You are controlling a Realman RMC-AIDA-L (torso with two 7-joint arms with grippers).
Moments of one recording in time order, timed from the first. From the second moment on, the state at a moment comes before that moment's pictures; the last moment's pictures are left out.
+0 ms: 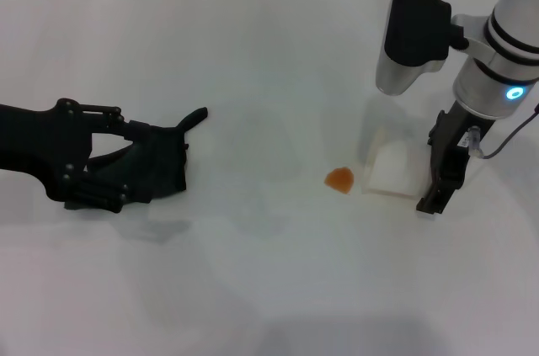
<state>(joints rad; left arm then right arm) -0.59 -1.93 0.77 0.88 2.15 1.88 -1.50 0.97 2.02 -1.48 -0.82 -2.60 -1.51 2.17</state>
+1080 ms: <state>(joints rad) -0.58 -1.94 0.77 0.88 2.15 1.88 -1.49 0.84 2.01 -1.36 -0.96 -2.53 -1.51 2.11</state>
